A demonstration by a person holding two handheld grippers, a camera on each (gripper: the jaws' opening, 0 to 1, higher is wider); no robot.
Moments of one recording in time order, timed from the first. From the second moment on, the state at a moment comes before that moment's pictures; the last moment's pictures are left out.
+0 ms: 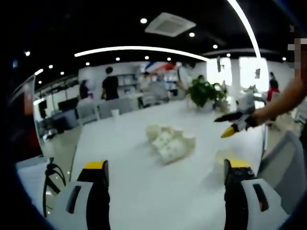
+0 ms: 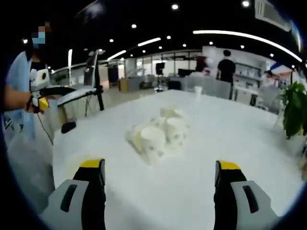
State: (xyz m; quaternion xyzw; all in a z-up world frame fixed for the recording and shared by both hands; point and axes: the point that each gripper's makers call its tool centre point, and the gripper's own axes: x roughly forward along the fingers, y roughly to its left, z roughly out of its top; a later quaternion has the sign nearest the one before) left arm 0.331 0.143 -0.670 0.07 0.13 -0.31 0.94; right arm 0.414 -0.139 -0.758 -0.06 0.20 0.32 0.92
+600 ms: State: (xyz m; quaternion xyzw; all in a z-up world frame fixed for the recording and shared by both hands) left arm 0.338 0.145 -0.666 0.06 0.13 -0.30 0.94; right arm 0.445 -0.100 -0.777 -0.06 0.20 0.35 0.91
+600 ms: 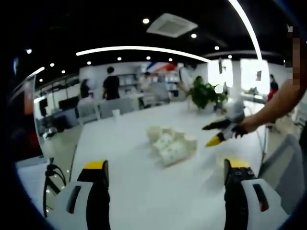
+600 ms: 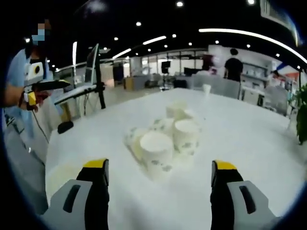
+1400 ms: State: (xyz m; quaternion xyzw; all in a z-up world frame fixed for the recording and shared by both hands) left arm 0.329 0.145 -0.672 0.05 0.13 -0.29 0.95; right arm 0.466 -0.073 -0.801 -0.07 0.21 0.35 0.91
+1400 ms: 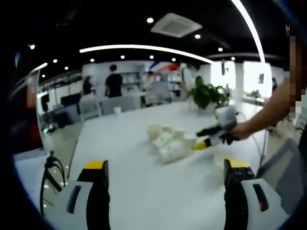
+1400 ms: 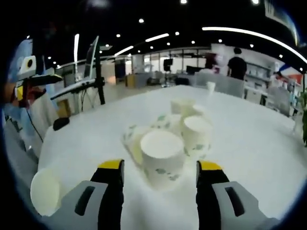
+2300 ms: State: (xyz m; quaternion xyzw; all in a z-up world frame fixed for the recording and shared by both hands) left arm 0.318 0.162 -0.668 0.05 0.14 -0.27 0.95; right arm 0.481 -0.078 -0.826 -0.07 0.22 0.34 0.91
